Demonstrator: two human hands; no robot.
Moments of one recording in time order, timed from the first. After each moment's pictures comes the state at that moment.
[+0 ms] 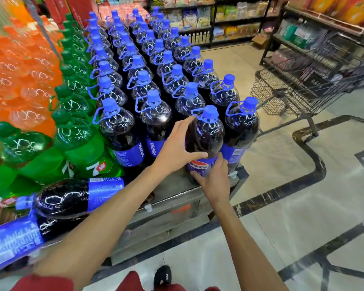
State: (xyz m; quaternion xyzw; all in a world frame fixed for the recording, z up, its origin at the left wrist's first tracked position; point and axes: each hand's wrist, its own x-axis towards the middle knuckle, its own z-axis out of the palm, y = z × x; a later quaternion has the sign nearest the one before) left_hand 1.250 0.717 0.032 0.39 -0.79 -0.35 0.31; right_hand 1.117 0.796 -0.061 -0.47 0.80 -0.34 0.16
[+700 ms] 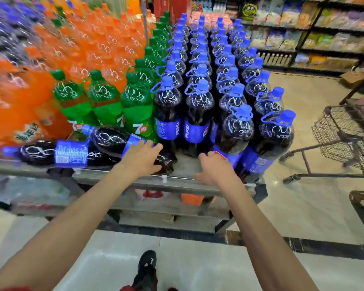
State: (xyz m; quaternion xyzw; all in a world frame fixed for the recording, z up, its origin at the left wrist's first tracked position) left_hand 1.369 0.821 0.020 0.66 -0.75 -0.04 -0.09; right_hand 1.139 0.799 0.021 -0.80 0.58 0.11 0.11
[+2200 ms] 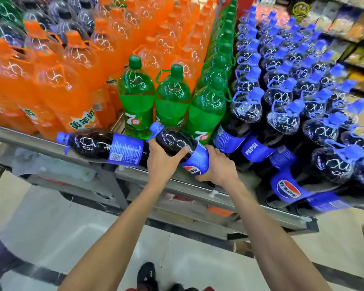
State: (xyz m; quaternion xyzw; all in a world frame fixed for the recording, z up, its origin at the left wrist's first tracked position) left_hand 1.486 0.810 -0.051 0.75 -0.33 -0.27 0.50; right_hand 1.318 0.744 -0.038 -0.82 0.55 0.03 0.12
